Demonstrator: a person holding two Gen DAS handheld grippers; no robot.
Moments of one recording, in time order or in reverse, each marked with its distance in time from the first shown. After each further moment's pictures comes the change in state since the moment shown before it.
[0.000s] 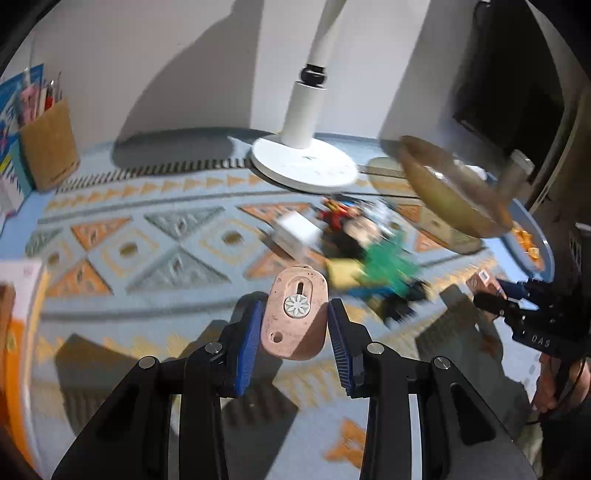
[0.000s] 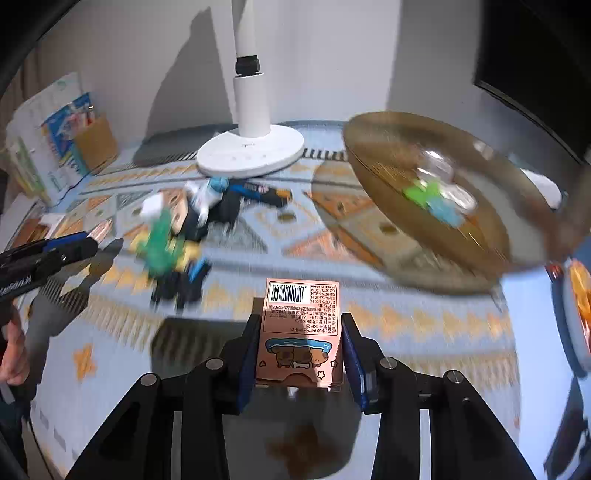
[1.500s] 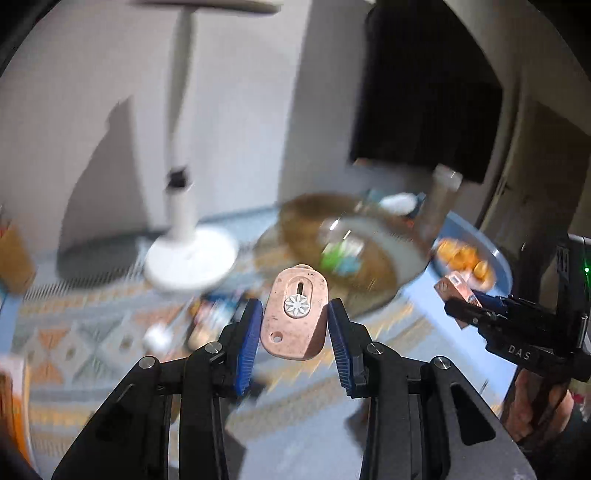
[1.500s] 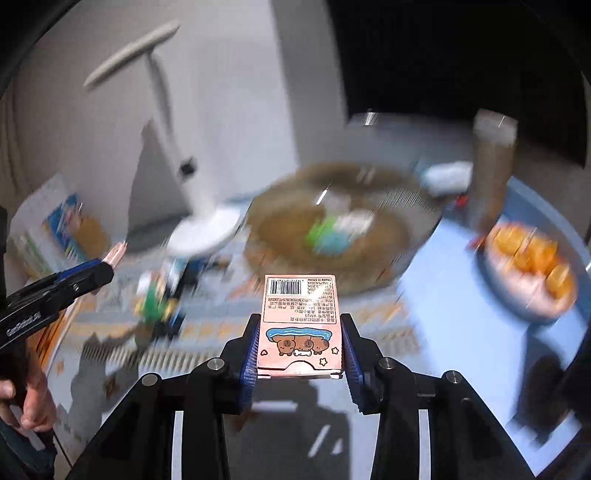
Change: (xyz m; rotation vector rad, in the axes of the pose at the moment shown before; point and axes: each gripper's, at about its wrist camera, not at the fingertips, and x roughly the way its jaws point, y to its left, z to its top) left arm -0.034 -0.148 0.076 0.199 -0.178 -0.098; right arm -0.113 -0.093 0.009 0.243 -0.296 -0.082
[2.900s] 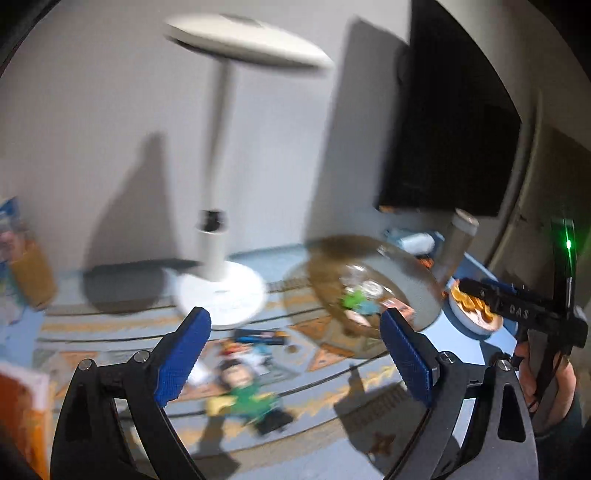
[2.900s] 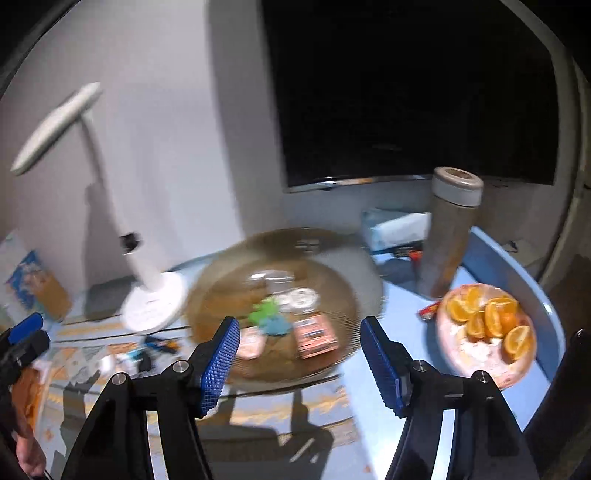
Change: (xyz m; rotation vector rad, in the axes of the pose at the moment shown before) left arm -0.058 0.032 0.014 -0.083 -0.104 0.103; right arm 0.010 -0.007 0.059 0.039 -0.008 -0.043
